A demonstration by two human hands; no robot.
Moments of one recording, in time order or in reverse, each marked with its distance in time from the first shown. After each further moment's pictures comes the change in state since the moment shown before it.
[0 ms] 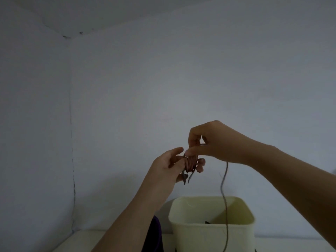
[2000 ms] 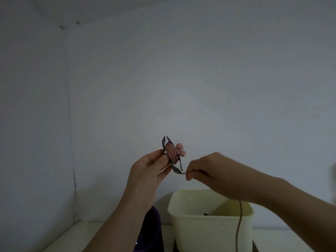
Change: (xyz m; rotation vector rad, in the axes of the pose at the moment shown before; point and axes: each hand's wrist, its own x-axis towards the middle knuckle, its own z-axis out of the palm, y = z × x) left_hand -0.019 -0.010 -0.013 -0.429 0.103 0.030; right_hand -0.043 -0.002 0.047 -0.031 -0.219 0.061
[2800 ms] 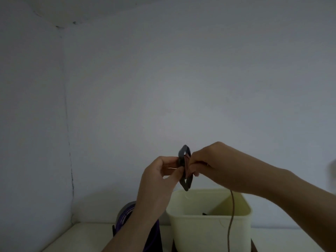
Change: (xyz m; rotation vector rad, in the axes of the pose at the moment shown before) left_hand -0.006 -0.019 0.014 0.488 0.071 0.155; right_hand -0.003 -0.006 -0.020 -0.097 0.032 0.043
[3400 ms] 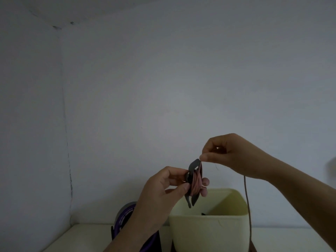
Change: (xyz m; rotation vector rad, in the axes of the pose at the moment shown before) left_hand -0.021 0.000 -0.005 -0.091 -0.339 0.102; right_hand -0.001 0.045 0.002 0.536 0.217 -0.008
